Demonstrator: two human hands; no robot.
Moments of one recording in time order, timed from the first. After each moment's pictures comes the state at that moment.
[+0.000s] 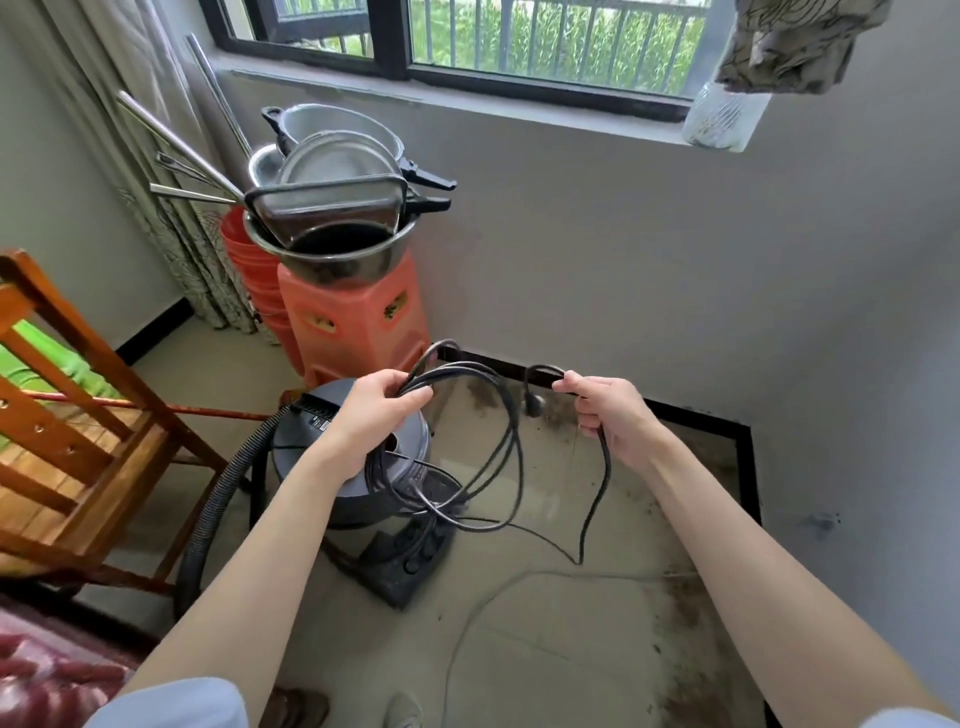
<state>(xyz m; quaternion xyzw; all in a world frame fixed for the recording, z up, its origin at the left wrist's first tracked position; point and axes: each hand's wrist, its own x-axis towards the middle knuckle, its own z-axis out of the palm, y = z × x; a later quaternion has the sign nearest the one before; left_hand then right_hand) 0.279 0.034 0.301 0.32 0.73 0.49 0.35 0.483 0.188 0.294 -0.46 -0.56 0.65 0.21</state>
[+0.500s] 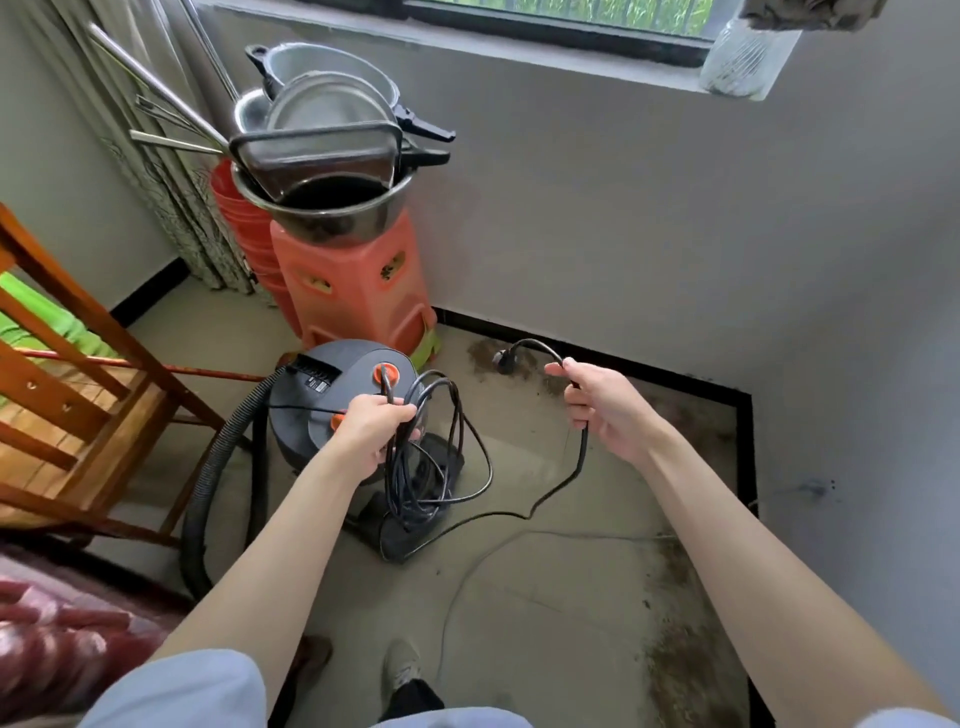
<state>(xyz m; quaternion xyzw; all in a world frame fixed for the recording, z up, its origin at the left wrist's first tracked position) 0.302 0.028 0.255 0.10 0.75 0.48 0.45 0.495 0.179 0.269 -0.45 -0.53 0.70 0.16</state>
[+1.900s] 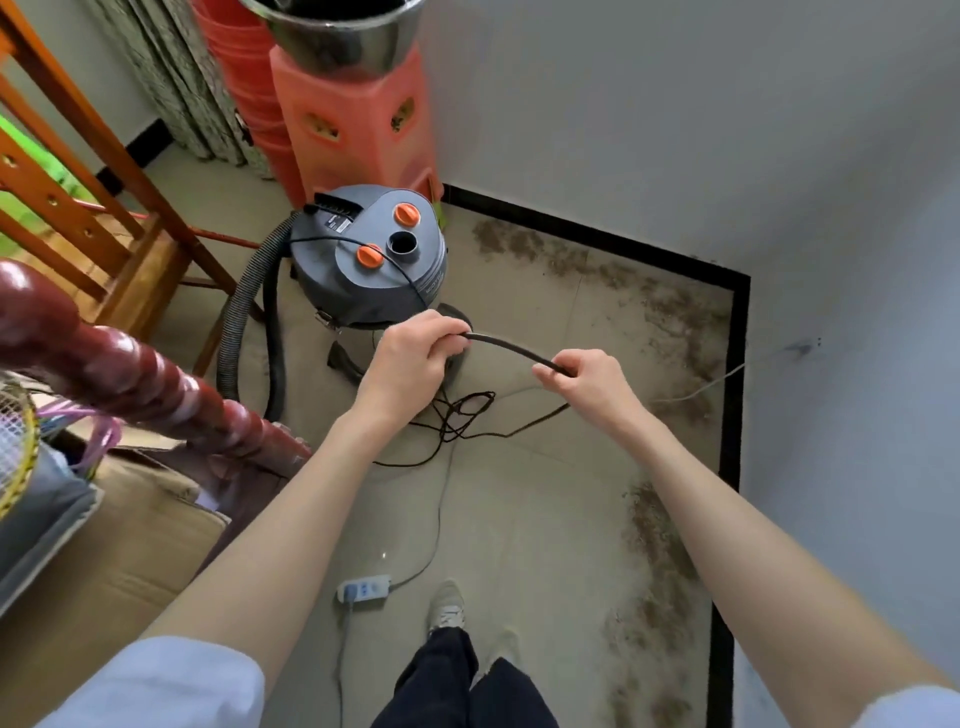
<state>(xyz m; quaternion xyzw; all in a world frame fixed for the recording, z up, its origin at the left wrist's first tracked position) 0.392 -0.153 0.213 0.52 0.73 0.42 0.14 0.568 -0.036 0.205 -0.47 -0.79 0.39 0.04</state>
